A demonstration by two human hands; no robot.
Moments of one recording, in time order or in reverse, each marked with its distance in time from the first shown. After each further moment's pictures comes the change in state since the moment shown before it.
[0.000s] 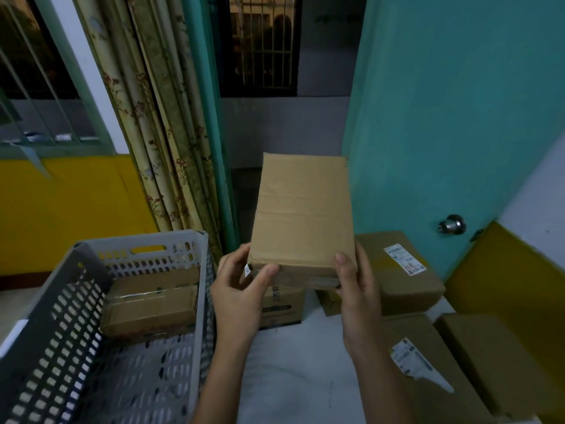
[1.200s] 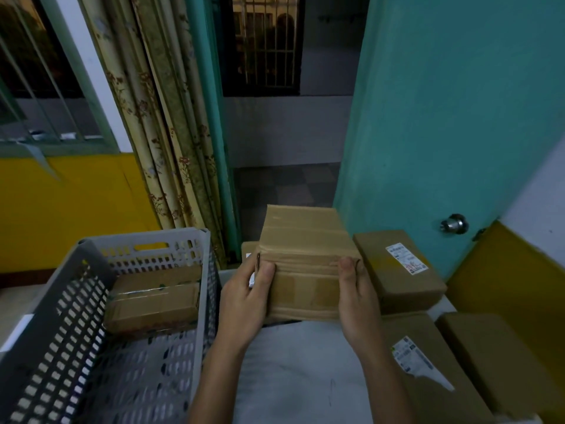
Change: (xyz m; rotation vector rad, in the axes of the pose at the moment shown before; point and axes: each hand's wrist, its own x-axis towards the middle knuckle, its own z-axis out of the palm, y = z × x) left_hand 0.001 -0.008 -0.008 0.335 -0.199 -0.095; right_hand -0.005 -0.003 -0.006 -0.318 -0.013 0.141
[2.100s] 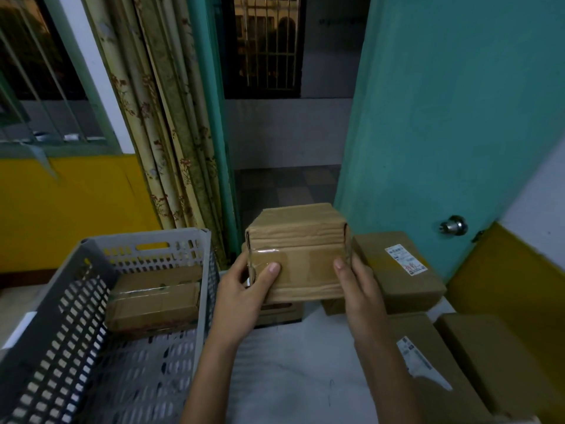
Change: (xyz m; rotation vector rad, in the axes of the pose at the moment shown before) left_hand -0.007 0.016 -0.009 -0.192 -0.046 -0.039; right_hand -0.004 -0.003 -0.009 0.094 -0.095 -0.059
